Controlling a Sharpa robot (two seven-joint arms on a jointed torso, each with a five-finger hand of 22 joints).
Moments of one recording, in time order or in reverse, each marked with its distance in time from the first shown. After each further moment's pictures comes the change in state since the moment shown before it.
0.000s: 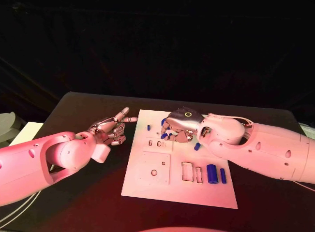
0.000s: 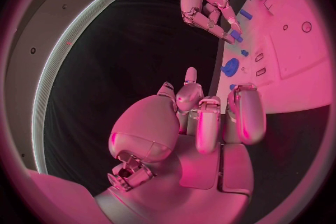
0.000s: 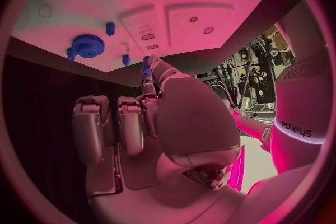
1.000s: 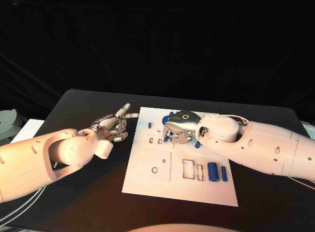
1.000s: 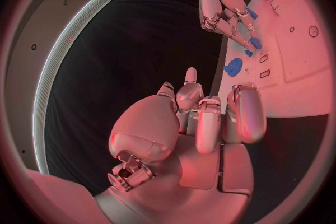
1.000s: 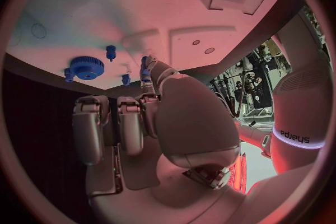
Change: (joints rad) left arm 0.000 0.007 0.000 0.009 0.034 -0.023 0.016; left_hand 0.000 0.000 0.000 0.000 0.000 -0.003 0.003 -0.004 -0.001 -0.004 0.004 -0.005 -0.007 0.000 0.000 0.000 0.000 0.000 -0.003 0.003 -0.004 -0.004; right arm 0.000 0.054 -0.033 -0.101 -0.019 0.051 0.070; right_hand 0.023 0.004 0.014 -0.019 -0.004 -0.016 0.012 -0.016 -0.009 0.000 0.000 -0.022 0.002 0.000 0.000 0.000 0.001 0.000 0.000 0.000 -0.004 0.000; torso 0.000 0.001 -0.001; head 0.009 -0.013
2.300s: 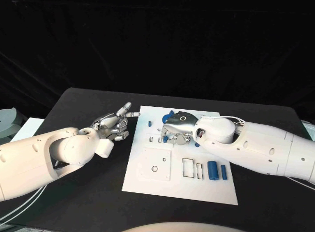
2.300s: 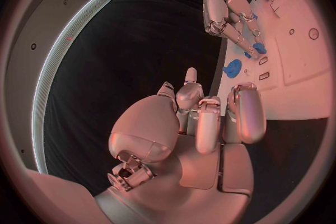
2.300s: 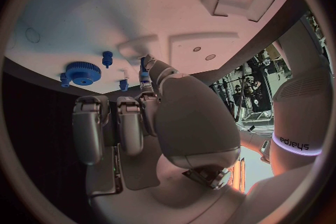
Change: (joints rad) left arm 0.000 0.004 0.000 0.001 0.002 0.000 -0.007; left_hand 0.000 0.000 0.000 0.000 0.000 -0.004 0.004 -0.004 0.000 0.000 0.000 0.000 0.000 0.000 0.000 0.000 0.000 0.000 0.000 0.000 0.000 0.006; right arm -0.010 0.024 -0.011 -0.023 -0.035 0.001 -0.004; right_hand 0.009 -0.031 0.014 -0.030 0.019 -0.071 0.009 -0.027 -0.013 0.002 0.005 -0.038 -0.001 0.000 0.000 0.000 0.000 0.000 0.000 0.000 -0.008 0.000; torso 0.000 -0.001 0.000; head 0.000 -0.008
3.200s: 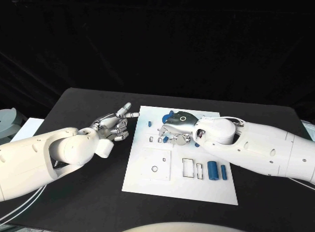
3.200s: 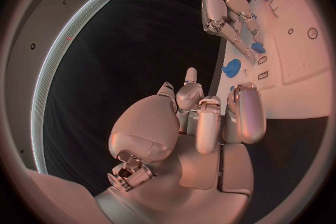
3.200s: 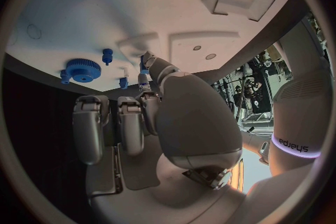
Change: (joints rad) left arm 0.000 0.000 0.000 -0.003 -0.001 0.000 -0.007; left_hand 0.000 0.000 0.000 0.000 0.000 0.000 0.000 0.000 -0.001 0.000 0.000 0.000 0.000 0.000 0.000 0.000 0.000 0.000 0.000 0.000 0.000 0.002; right arm 0.000 -0.014 -0.001 0.025 -0.017 -0.024 -0.016; right_hand -0.004 -0.046 0.016 -0.036 0.000 -0.122 -0.014 0.000 -0.002 0.001 -0.012 -0.010 -0.002 -0.003 -0.015 0.000 0.000 0.000 0.000 -0.012 -0.008 0.000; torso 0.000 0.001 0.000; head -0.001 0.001
